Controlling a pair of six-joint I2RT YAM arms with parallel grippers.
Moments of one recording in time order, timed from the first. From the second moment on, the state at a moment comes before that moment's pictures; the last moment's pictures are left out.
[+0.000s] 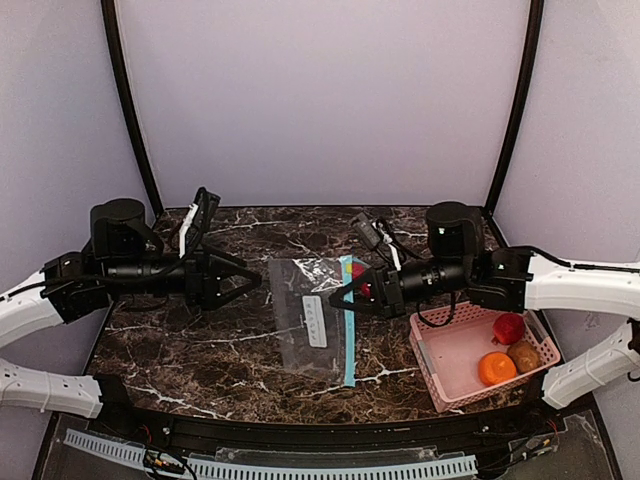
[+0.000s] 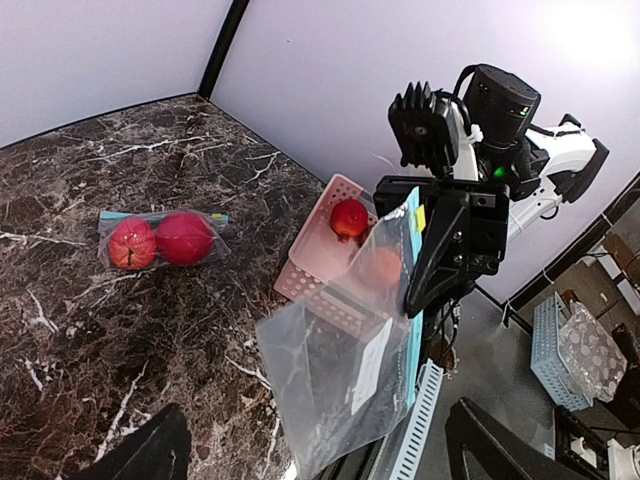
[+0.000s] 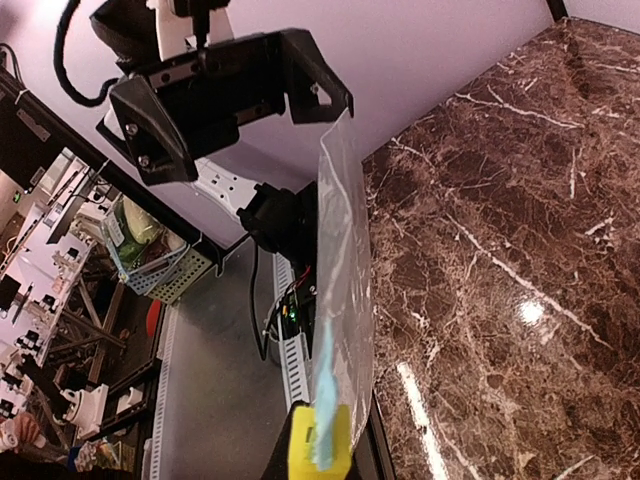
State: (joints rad) left arm -0.87 0.88 0.85 -0.27 0.33 -0.41; right arm 0.99 1.26 0.91 0.06 -0.61 0.51
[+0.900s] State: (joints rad) left arm -1.05 1.18 0.95 -0.12 0.56 -0.38; right arm 1.09 1.40 1.03 -0.23 -0.81 0.36
